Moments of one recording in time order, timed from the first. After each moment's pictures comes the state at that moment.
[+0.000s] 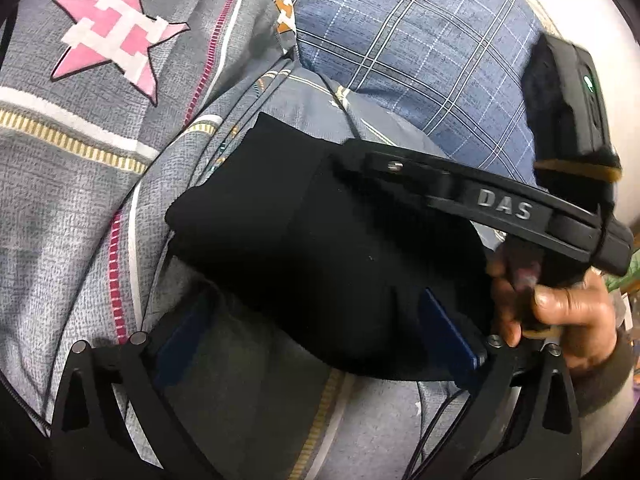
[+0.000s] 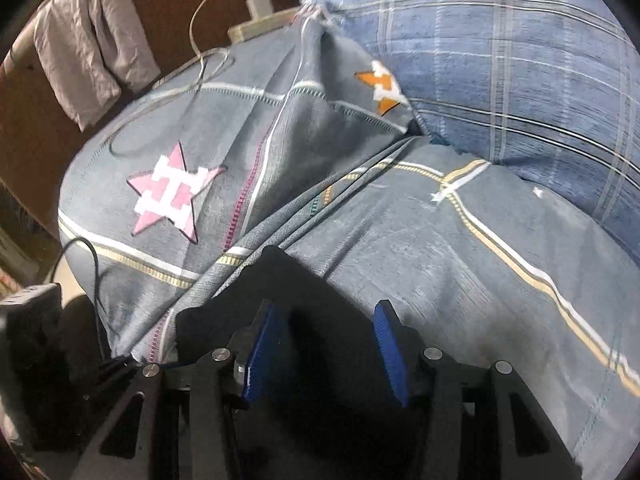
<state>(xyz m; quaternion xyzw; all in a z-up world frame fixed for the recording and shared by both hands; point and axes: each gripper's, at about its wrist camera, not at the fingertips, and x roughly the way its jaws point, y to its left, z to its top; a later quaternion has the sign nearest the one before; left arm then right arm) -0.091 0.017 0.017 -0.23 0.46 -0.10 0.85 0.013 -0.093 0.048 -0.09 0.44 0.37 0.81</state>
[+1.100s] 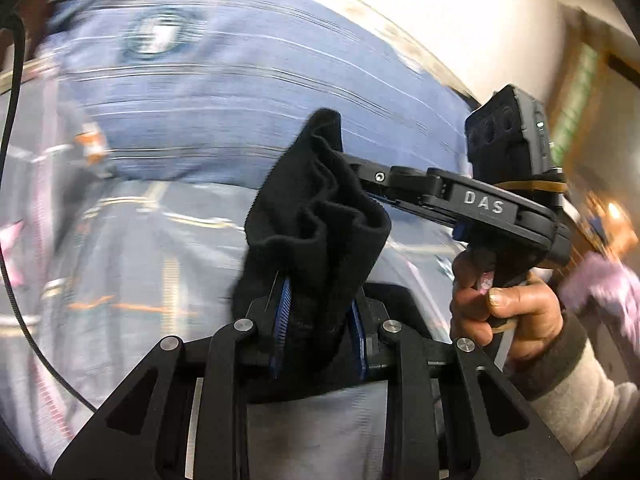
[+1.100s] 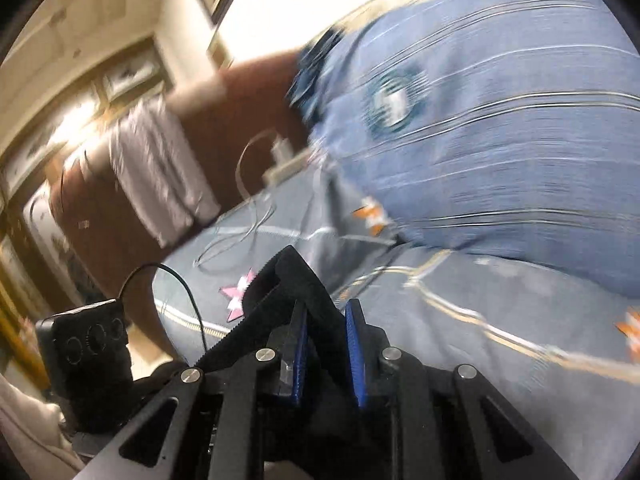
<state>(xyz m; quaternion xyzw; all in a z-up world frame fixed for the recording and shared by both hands) -0.121 -0.089 0.123 -0.10 0.32 -0.33 0.88 -0.069 -0.272 0.140 0.11 0.27 0.37 0.88</state>
